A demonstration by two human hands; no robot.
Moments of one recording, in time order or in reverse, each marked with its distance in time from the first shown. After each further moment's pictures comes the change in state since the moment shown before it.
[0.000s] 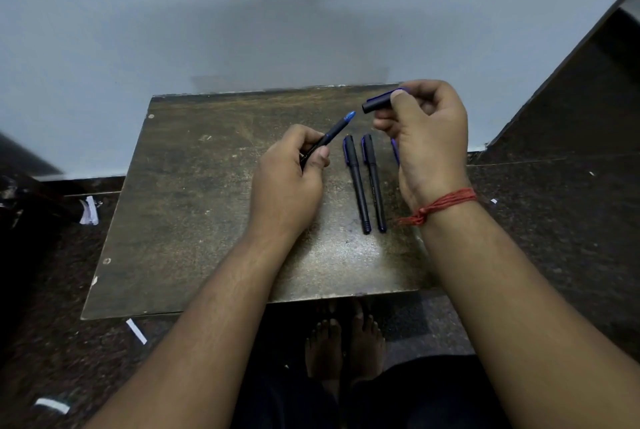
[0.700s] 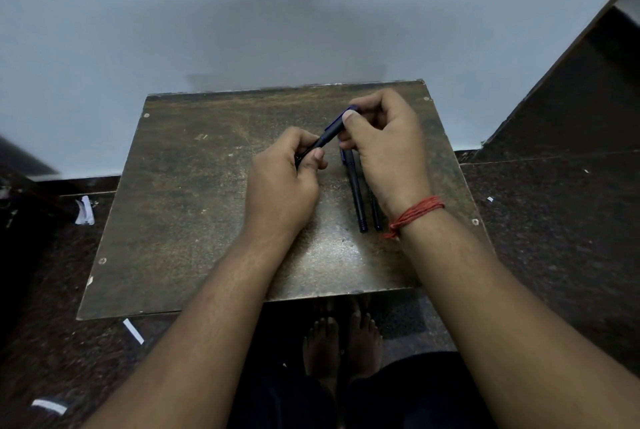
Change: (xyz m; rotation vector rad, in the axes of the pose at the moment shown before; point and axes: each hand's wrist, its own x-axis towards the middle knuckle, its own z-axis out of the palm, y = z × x) left_hand -0.003 0.003 -0.002 -0.007 0.030 0.024; right_hand -0.019 0.010 0.010 -0.332 -0.241 -0.088
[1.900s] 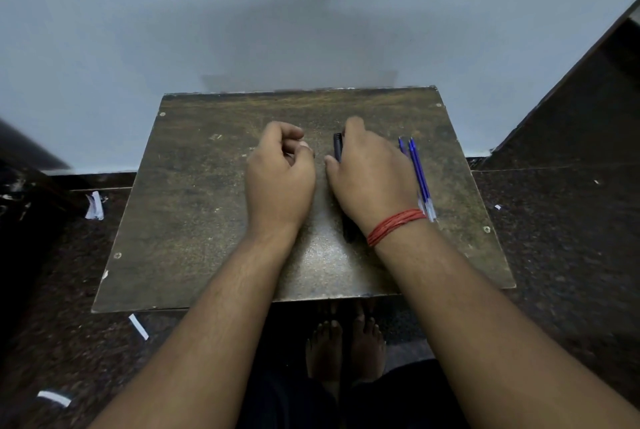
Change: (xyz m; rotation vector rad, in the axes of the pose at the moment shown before) left_hand 0.007 -0.002 -0.006 -0.049 0.198 -0.162; right_hand -0.019 -0.001 0.022 -1.047 -0.115 -0.297
